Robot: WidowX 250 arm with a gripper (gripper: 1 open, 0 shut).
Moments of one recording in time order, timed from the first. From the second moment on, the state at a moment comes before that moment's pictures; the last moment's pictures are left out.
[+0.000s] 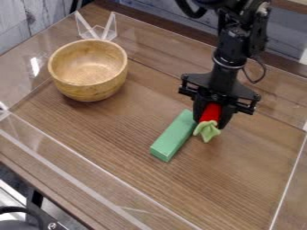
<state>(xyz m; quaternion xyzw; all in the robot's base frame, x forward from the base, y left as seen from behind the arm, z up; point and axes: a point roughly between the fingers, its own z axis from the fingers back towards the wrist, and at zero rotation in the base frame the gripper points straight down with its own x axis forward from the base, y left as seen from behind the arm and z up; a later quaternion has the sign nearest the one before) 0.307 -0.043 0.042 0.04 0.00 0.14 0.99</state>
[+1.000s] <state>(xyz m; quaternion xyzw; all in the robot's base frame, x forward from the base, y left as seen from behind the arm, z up) 0.301 -0.031 0.034 0.04 0.01 0.16 0.99</state>
